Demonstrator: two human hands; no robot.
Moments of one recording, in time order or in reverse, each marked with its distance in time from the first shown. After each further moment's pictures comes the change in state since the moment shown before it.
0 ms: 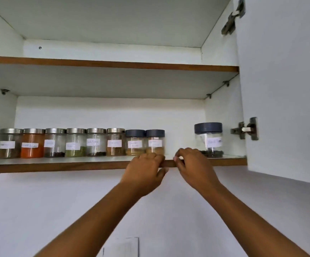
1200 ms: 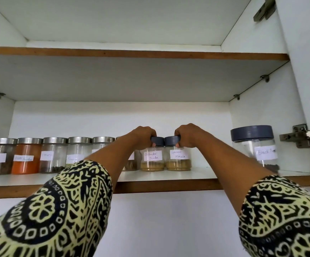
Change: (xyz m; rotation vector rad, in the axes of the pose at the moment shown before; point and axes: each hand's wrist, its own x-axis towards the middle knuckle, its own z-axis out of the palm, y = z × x) left_hand 0.155 -0.141 0.004 -0.011 -0.213 -0.098; right_hand 0.189 -0.017 0.056 -0.213 -0.368 -0.010
